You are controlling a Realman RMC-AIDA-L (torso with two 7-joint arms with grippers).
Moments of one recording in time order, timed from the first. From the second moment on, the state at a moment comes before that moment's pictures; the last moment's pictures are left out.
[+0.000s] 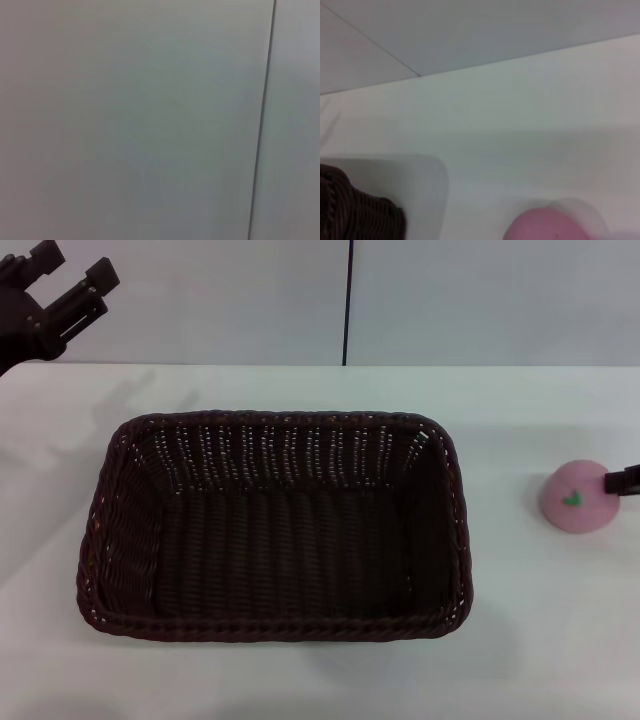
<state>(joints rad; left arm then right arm) -0.03 -2.07 1.25 1.10 1.03 1.08 -1.28 0.56 1.98 -0.58 -0.90 -2.50 -1.56 2.35</state>
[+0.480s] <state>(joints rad) -0.04 -2.07 1.24 1.08 1.02 1.08 -1.28 0.53 1.98 -0.59 -0.98 -2.42 -1.60 2.35</state>
